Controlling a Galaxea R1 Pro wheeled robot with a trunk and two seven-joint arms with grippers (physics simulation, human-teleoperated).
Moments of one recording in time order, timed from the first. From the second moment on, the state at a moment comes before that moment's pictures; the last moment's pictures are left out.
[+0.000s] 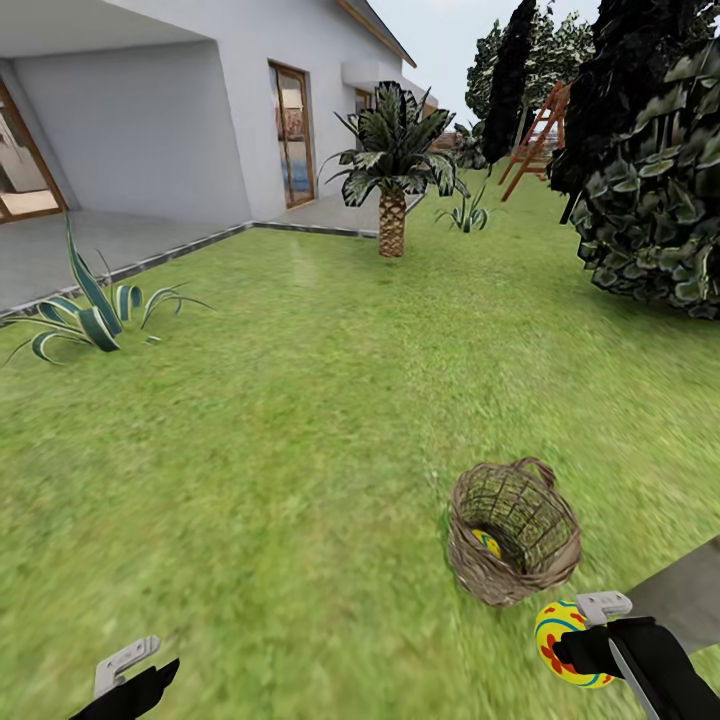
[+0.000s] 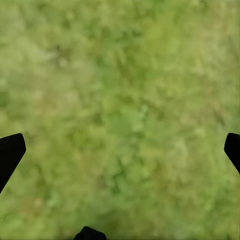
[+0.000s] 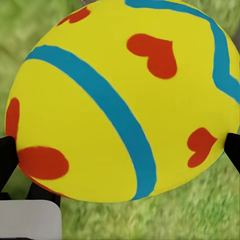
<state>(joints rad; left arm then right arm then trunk) -0.10 0.16 0.25 -0.94 0.39 0.33 -0.08 -0.22 -0.30 -0.03 -1.16 0.03 0.88 0.16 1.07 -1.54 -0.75</state>
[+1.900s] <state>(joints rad) -0.10 0.16 0.25 -0.94 0.39 0.33 -0.08 -0.22 -0.30 -0.03 -1.16 0.03 0.88 0.16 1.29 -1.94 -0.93</state>
